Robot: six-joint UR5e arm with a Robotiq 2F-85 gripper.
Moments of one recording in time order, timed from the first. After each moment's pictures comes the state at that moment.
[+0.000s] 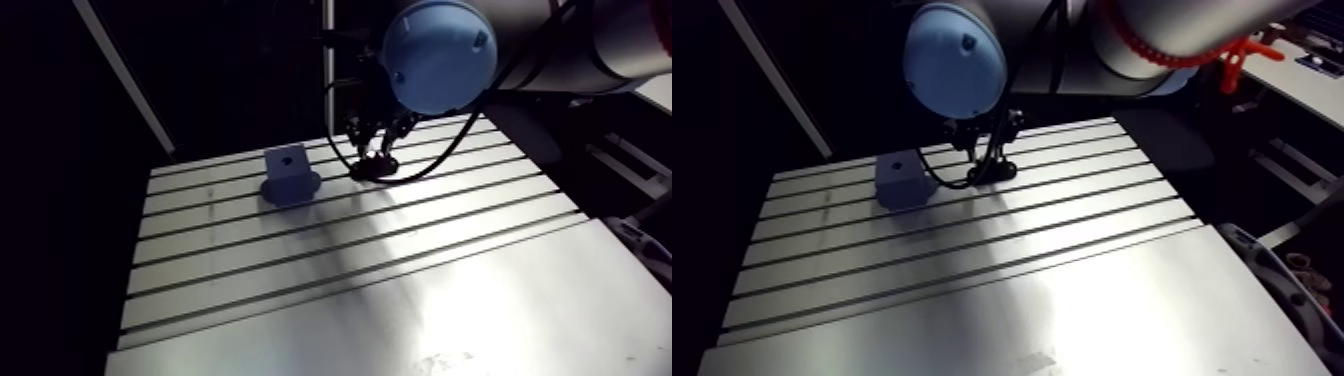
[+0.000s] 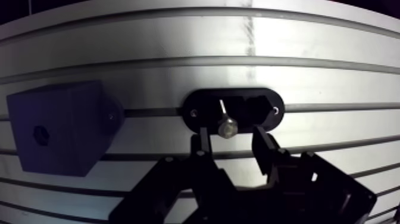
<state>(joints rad) -0.29 -1.16 1.87 -2.41 -1.54 -1.84</state>
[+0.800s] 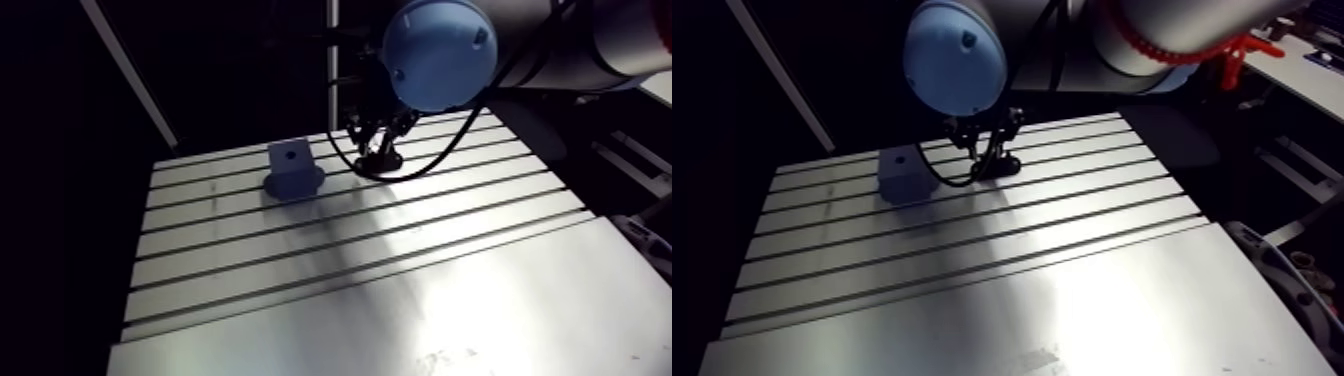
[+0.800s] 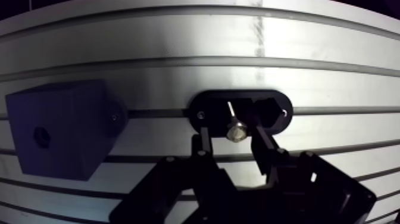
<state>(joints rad) -0.28 -1.14 1.86 -2.41 -1.54 -1.84</state>
